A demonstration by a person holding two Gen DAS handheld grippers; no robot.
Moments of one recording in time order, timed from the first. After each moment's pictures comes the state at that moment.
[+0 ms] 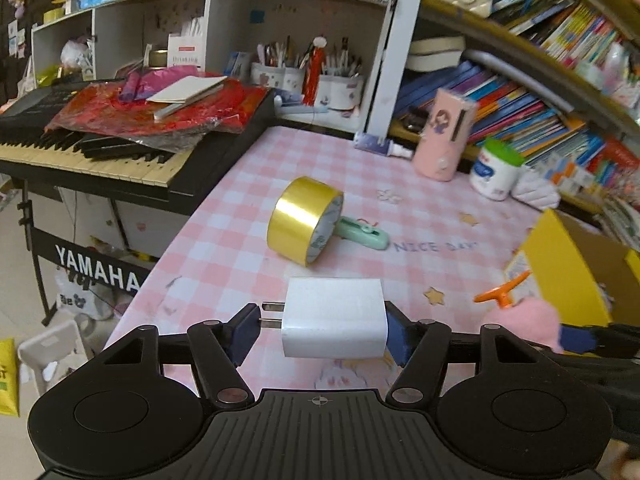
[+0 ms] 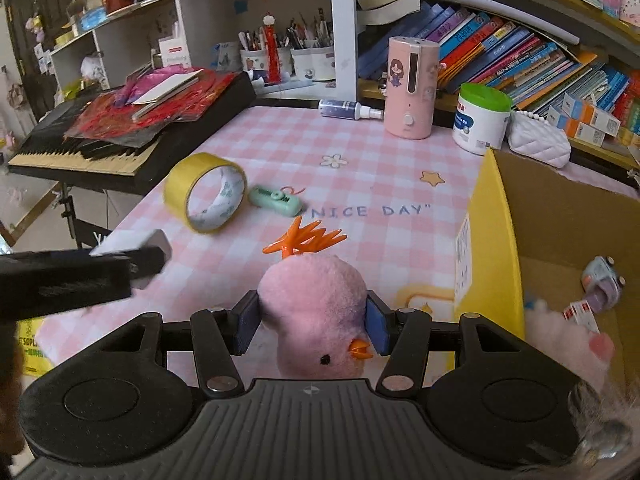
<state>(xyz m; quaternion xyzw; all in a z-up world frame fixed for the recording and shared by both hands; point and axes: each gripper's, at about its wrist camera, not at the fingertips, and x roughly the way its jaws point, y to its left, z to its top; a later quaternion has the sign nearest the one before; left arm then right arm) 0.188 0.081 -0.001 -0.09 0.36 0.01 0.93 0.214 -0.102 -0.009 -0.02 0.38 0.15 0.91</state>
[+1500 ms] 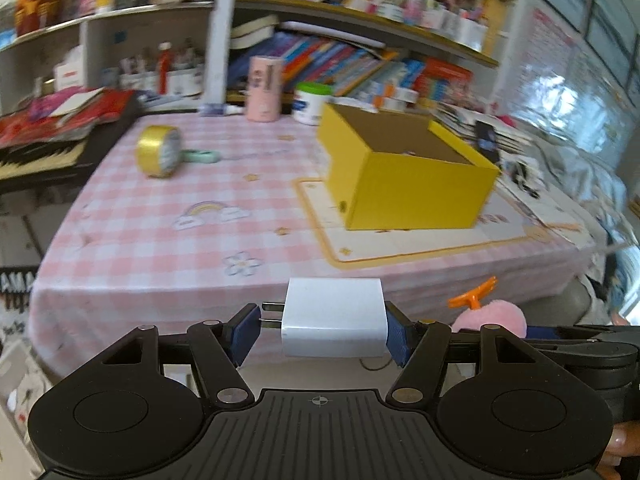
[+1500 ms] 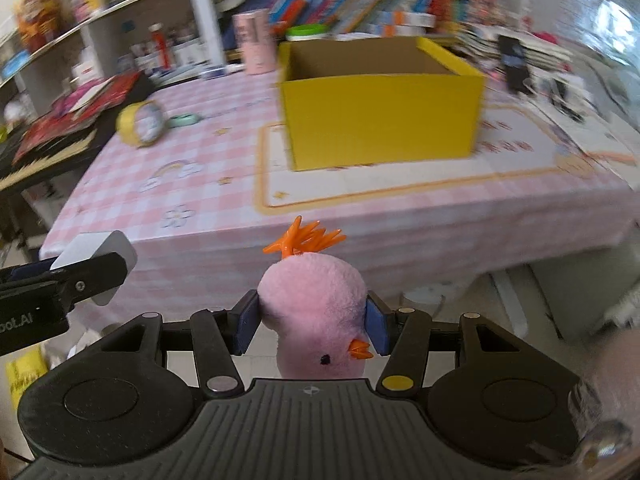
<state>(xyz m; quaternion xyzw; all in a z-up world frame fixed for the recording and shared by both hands) -0.015 -0.001 0.007 -0.02 0.35 -0.19 0.92 -0.058 -0.188 -0.017 0.08 0.40 -0.04 0.91</state>
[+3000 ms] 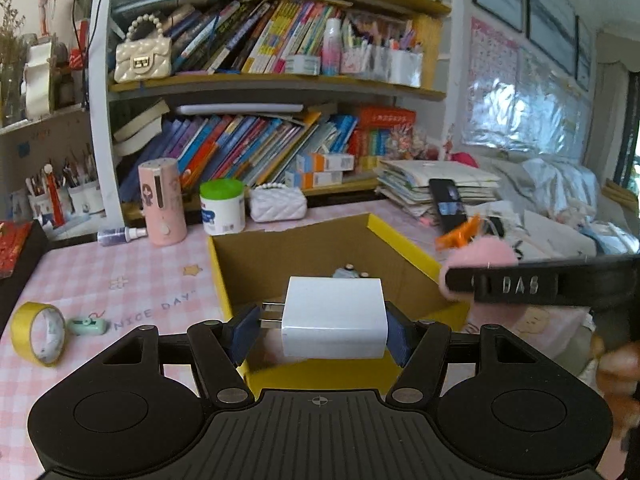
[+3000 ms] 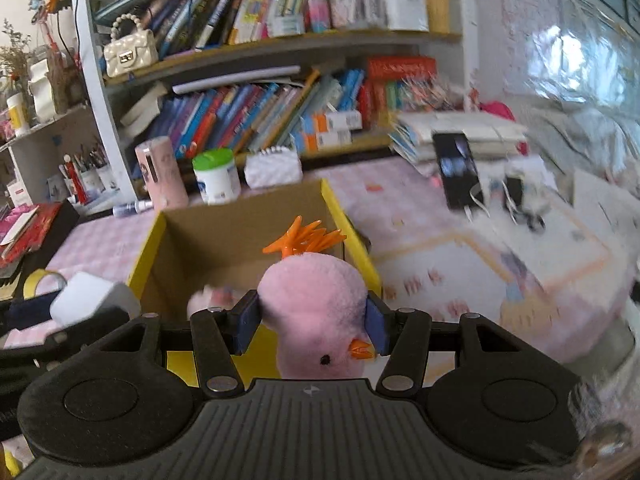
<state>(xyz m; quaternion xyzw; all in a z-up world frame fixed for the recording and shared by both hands) 0.133 -0.156 0.051 0.04 0.25 -0.25 0.94 0.091 -0.341 0.053 0.09 0.29 -0.09 0.95</state>
